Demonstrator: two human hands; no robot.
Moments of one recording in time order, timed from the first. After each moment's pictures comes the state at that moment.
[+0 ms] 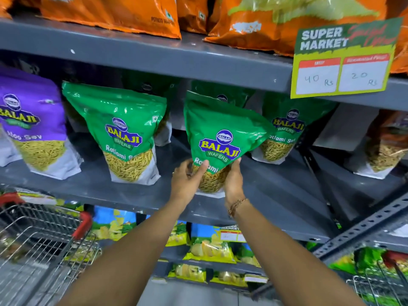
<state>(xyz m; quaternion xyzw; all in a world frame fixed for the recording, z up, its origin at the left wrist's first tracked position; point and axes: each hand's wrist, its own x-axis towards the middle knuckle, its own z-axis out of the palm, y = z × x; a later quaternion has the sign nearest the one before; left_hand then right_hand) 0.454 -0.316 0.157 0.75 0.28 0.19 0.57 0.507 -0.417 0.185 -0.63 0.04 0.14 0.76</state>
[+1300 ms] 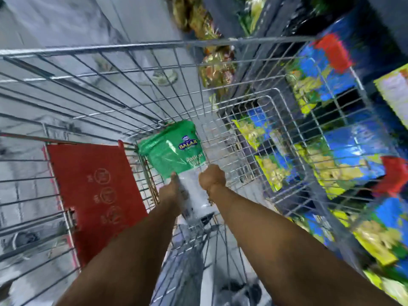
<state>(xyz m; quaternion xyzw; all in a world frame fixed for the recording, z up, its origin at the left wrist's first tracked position) -0.060 -0.071 -0.178 0.04 0.79 0.24 0.57 0.036 -0.036 -0.135 -0.81 -0.34 0.48 -0.02</state>
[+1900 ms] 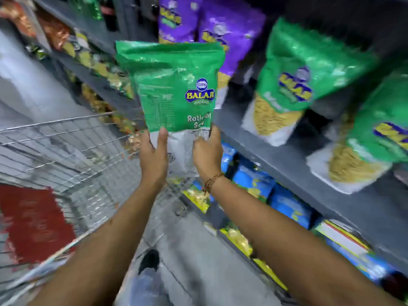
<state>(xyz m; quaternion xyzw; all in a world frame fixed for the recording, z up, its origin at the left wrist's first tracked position) 0.138 -0.209 0.152 0.51 0.52 0.50 0.47 0.225 -0.231 0.165 -0.72 -0.30 0.24 0.57</state>
